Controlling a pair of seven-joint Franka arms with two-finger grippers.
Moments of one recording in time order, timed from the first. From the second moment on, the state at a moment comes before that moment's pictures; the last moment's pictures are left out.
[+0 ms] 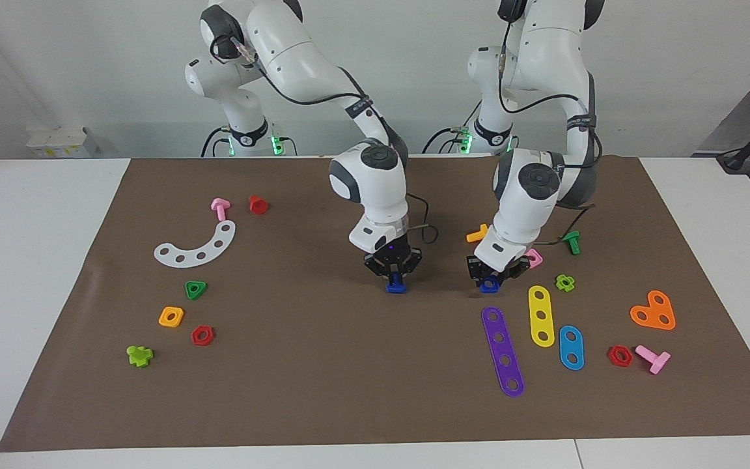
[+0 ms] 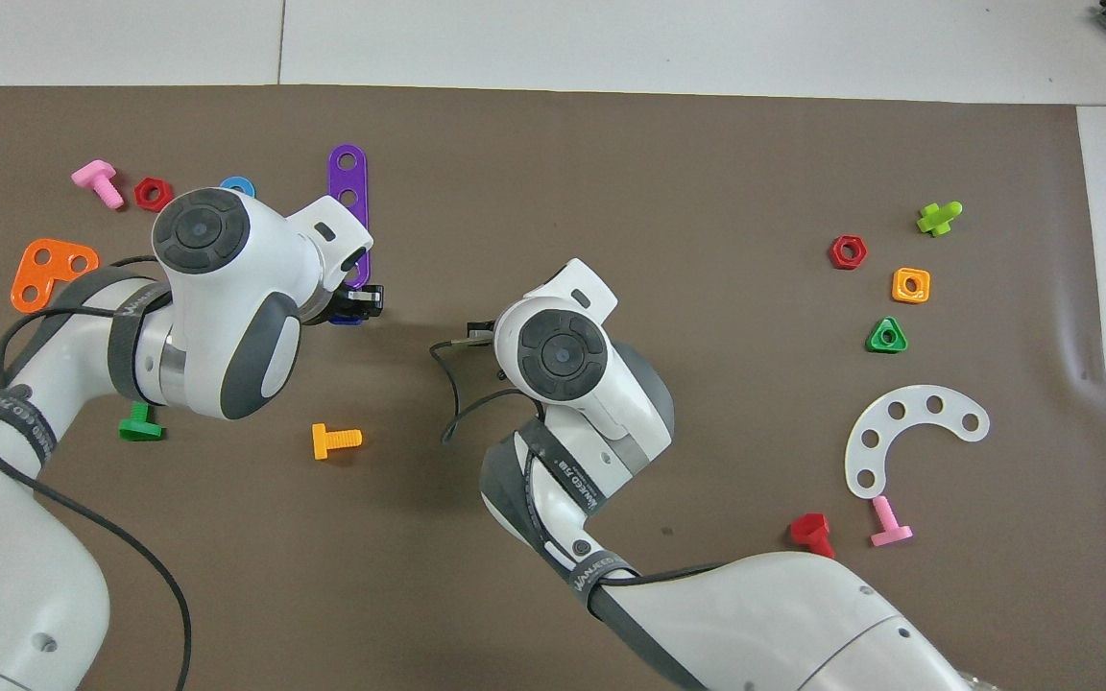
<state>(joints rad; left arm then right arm) -0.28 0.32 -0.04 -1.88 0.01 2.26 -0.24 0.63 0.54 0.00 -1.68 -0.07 2.49 0.68</state>
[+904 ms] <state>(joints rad) -0.51 0.43 -0.05 -1.68 -0.05 2.25 -0.54 0.42 0.24 -0.01 -1.68 -0.07 2.15 0.57</state>
